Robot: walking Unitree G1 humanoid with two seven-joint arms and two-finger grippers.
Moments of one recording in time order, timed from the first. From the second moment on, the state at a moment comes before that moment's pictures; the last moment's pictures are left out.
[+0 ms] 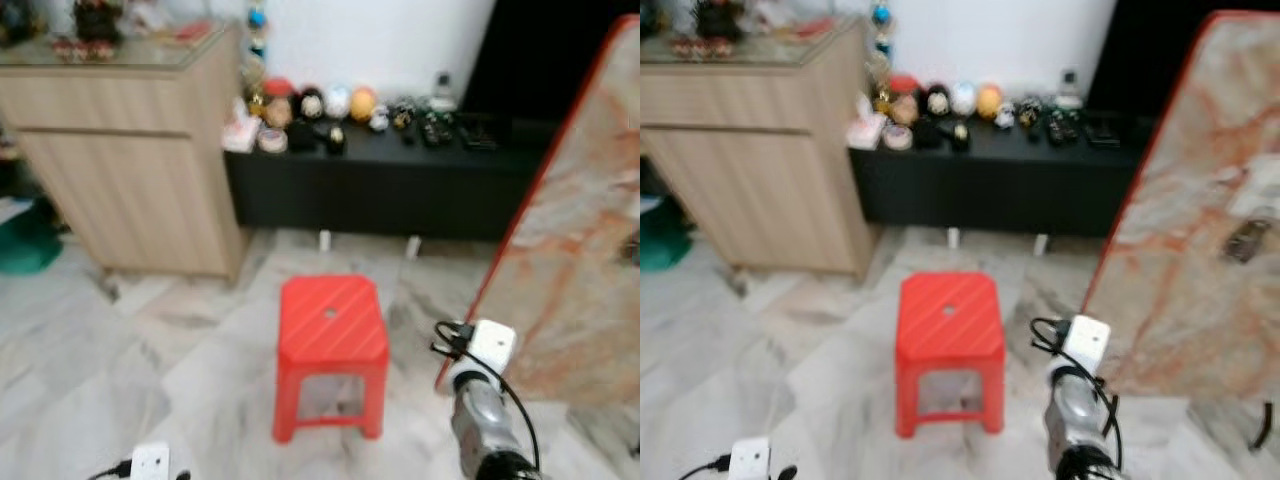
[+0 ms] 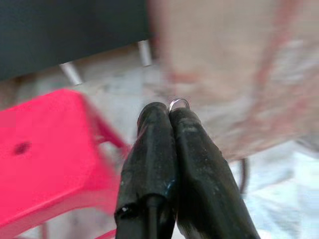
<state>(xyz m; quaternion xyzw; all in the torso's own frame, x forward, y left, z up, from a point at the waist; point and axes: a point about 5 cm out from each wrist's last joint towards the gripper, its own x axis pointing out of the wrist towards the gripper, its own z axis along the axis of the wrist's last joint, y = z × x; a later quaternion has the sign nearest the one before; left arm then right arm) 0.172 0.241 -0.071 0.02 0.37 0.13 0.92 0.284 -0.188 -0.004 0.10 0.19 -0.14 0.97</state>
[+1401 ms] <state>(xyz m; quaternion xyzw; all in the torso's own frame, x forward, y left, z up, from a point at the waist) 0.156 0.237 -0.081 0.02 0.40 0.13 0.91 0.284 -0.192 -0.003 0.09 0.18 -0.15 0.97</state>
